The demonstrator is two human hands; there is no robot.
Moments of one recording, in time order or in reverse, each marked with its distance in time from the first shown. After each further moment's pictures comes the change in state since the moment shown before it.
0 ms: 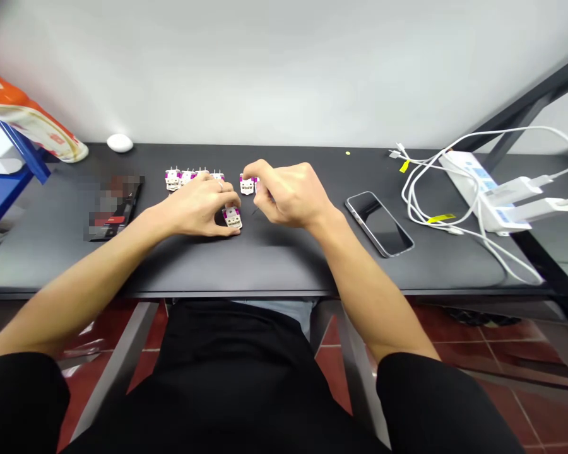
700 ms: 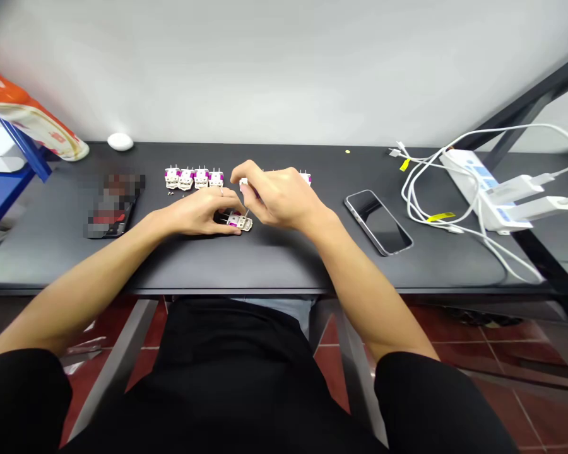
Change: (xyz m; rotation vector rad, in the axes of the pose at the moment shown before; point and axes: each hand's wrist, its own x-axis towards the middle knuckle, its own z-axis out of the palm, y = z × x) left_hand -0.003 -0.006 0.019 -0.355 0.002 0.130; right_hand 0.003 -0.014 -0.002 0.085 -0.158 0.042
